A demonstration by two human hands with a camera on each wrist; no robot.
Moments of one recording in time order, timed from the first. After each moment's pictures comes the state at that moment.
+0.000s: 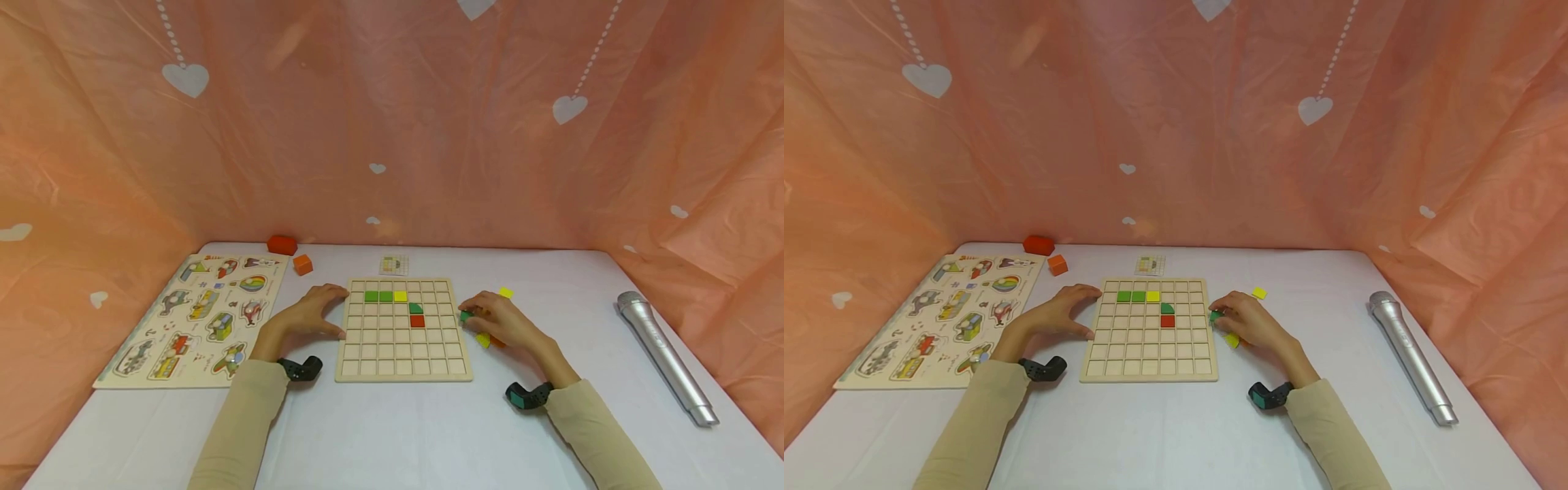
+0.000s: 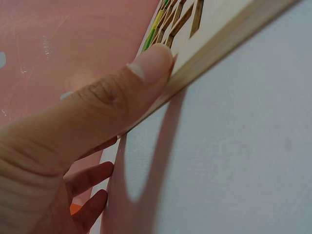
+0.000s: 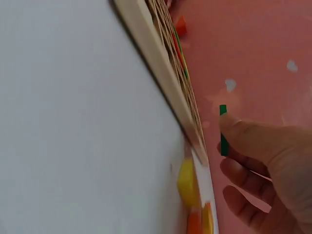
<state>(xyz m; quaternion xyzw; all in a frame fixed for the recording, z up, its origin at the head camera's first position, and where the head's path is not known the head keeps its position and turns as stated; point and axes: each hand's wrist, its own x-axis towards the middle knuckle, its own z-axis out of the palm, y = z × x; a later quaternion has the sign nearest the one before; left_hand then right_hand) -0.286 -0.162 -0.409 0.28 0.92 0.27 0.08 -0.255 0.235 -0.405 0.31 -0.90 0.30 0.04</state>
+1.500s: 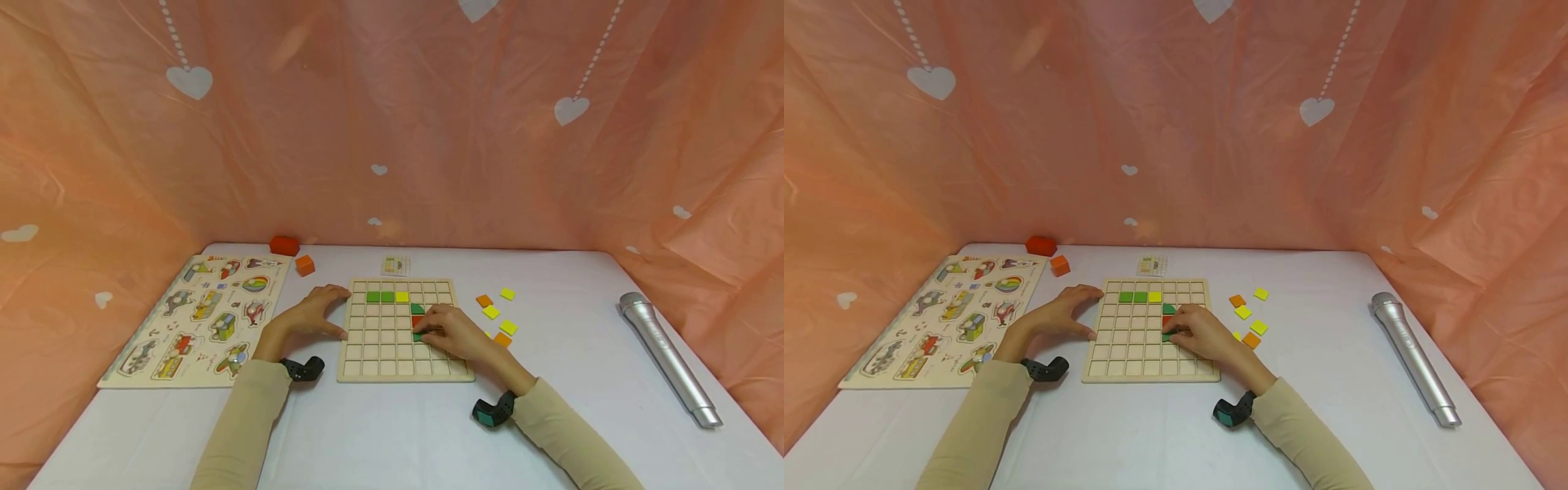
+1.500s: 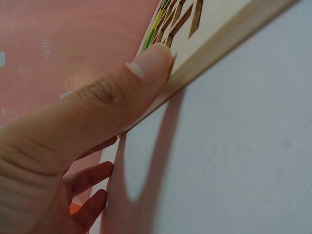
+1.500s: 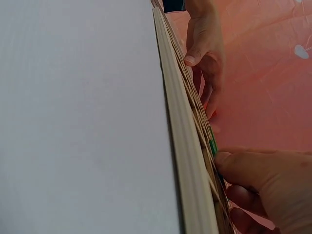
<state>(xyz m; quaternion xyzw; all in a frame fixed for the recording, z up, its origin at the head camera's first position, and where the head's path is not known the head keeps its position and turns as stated) -0.285 -0.161 -0.407 0.28 0.92 0.27 0.08 -0.249 0.159 -0.416 0.40 -0.87 0.29 0.05</state>
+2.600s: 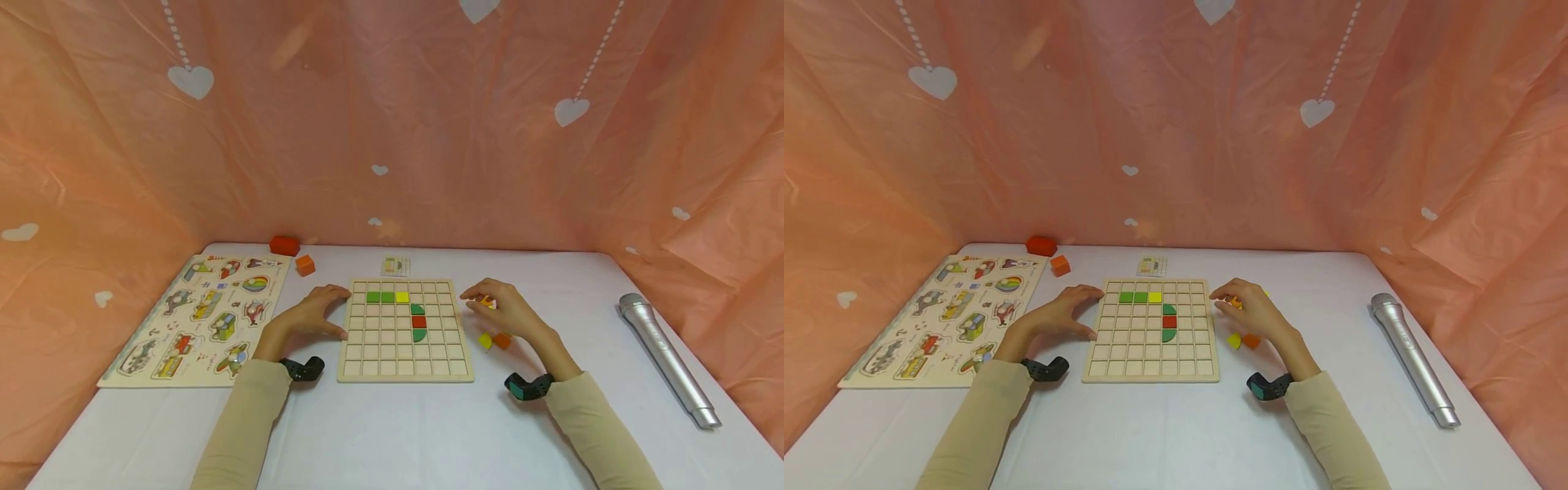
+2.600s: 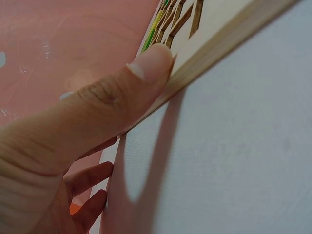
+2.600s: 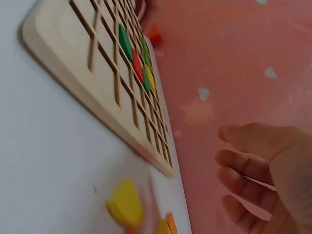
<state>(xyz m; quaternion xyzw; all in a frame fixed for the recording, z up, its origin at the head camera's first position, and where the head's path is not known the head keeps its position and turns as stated) -0.288 -0.162 -0.410 0.27 0.92 0.27 0.08 -0.260 0.228 -0.383 0.32 -0.89 0.30 0.12</state>
